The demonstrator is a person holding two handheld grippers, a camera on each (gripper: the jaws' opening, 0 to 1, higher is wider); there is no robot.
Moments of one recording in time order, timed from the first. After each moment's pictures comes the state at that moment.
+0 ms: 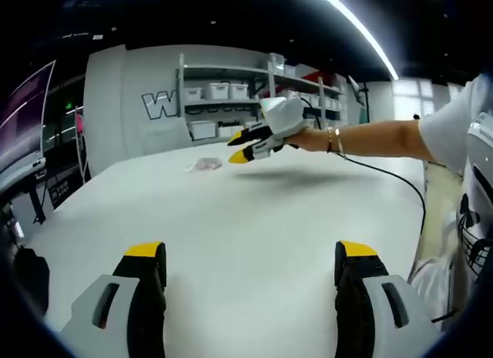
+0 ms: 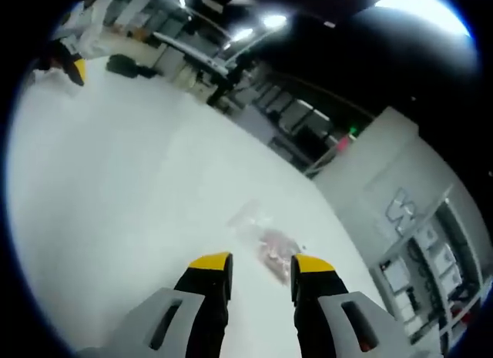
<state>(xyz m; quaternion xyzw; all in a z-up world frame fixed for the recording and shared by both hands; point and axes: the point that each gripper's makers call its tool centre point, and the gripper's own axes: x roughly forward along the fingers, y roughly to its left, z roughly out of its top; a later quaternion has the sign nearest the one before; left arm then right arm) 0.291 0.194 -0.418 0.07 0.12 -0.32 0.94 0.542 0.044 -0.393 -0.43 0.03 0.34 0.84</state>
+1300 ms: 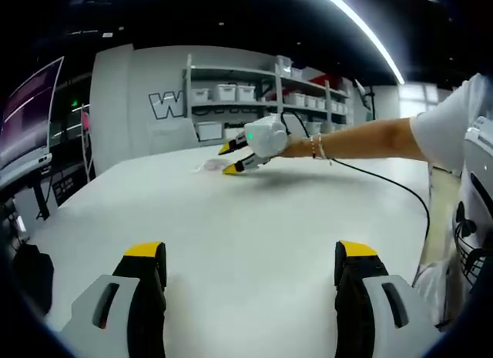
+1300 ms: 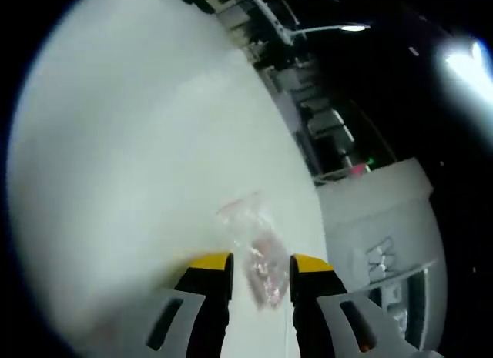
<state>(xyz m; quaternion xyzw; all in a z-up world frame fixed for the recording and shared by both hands) 0.299 0.204 -0.417 0.06 0.12 -0.31 0.94 0.590 0.064 -0.419 -0.61 0.00 0.33 0.72</state>
